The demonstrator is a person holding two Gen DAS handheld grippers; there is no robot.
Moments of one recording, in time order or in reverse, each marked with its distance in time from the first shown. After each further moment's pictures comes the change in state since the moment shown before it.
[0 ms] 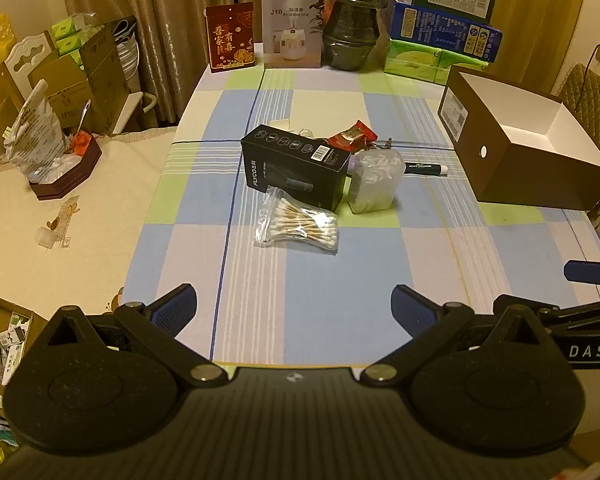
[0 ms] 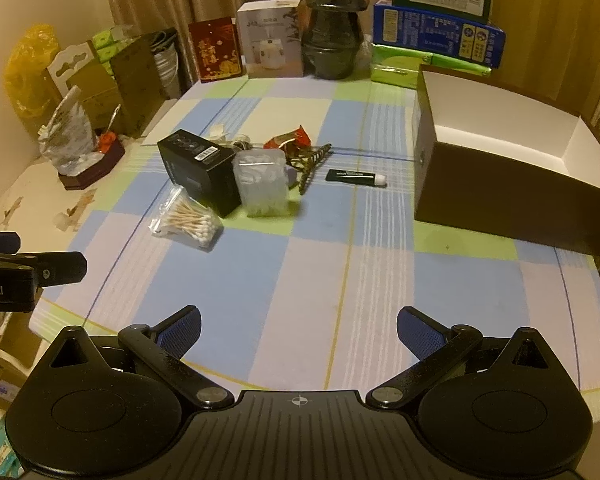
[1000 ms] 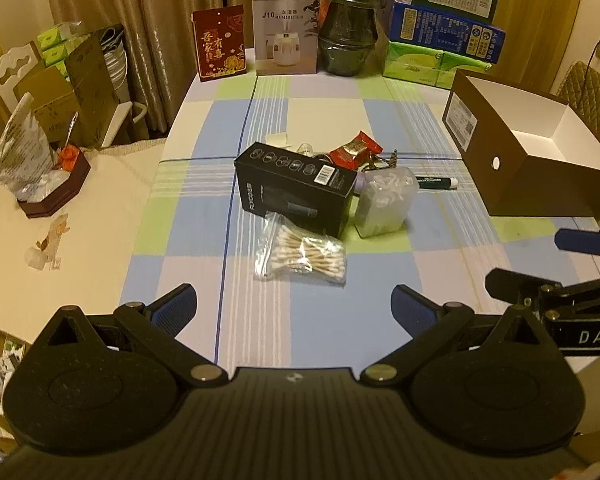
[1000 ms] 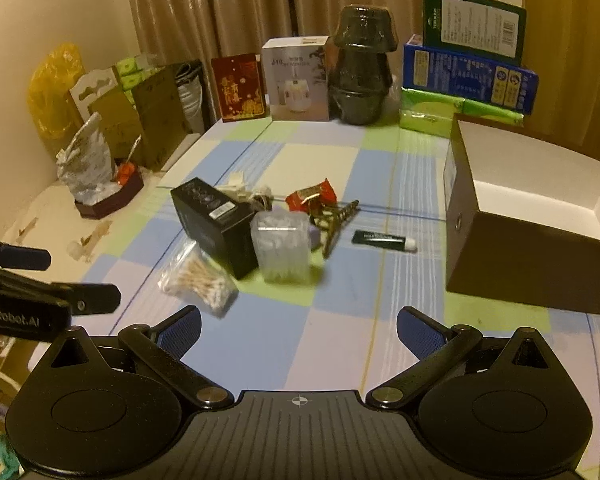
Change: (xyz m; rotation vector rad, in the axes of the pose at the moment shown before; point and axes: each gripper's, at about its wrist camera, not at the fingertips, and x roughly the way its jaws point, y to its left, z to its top) left arm 0.039 0.008 0.029 0.031 -0.015 -0.013; right arm 0.034 0.003 0.035 -0.041 -0.127 0.070
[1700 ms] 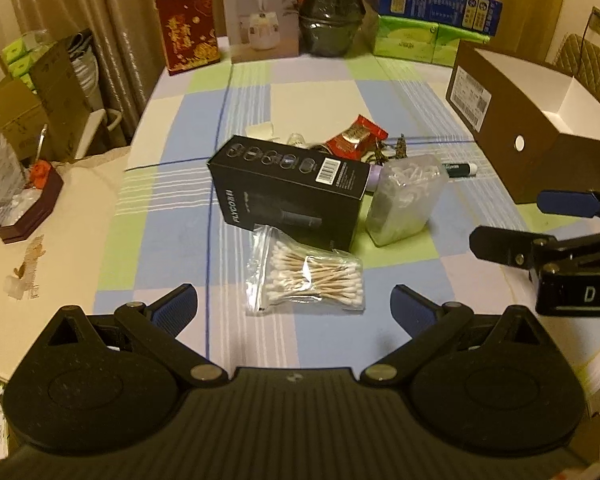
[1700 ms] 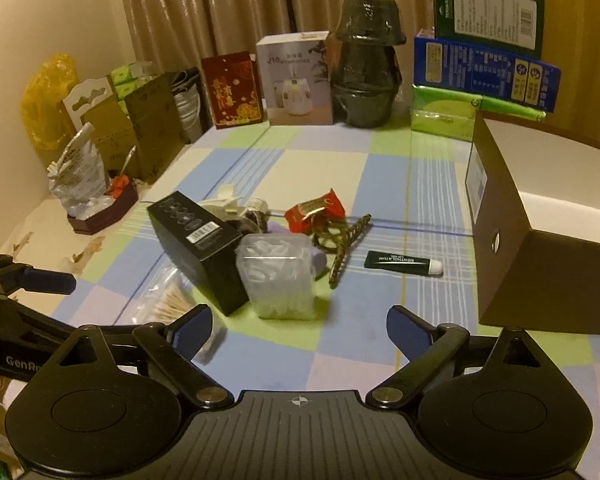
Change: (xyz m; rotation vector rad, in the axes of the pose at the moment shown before) left arm 0.079 0.006 0.013 0.080 0.023 -0.040; right arm 0.067 -0.010 0.014 0.011 -0.021 0.018
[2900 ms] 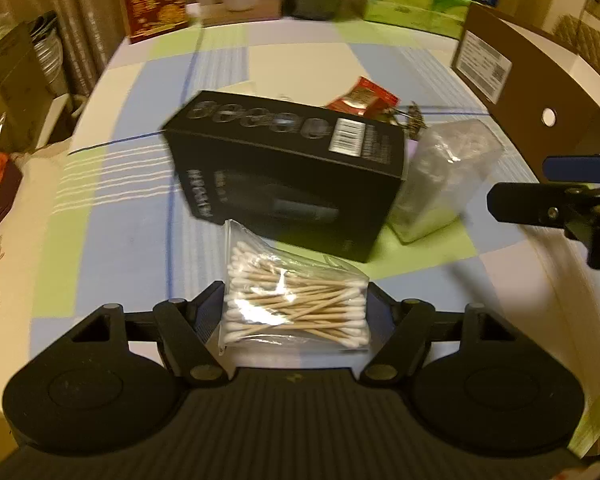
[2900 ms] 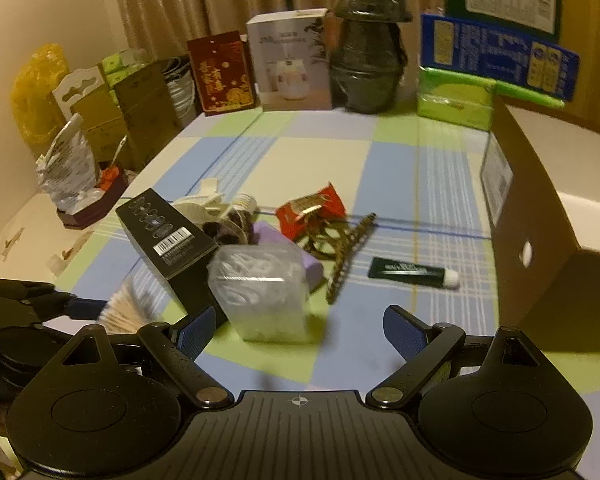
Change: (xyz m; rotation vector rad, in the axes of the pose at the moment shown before) left arm 0.078 0.018 0.005 0.001 0.048 -0.075; right arm 0.047 -0.008 0.016 -0.009 0.036 0.004
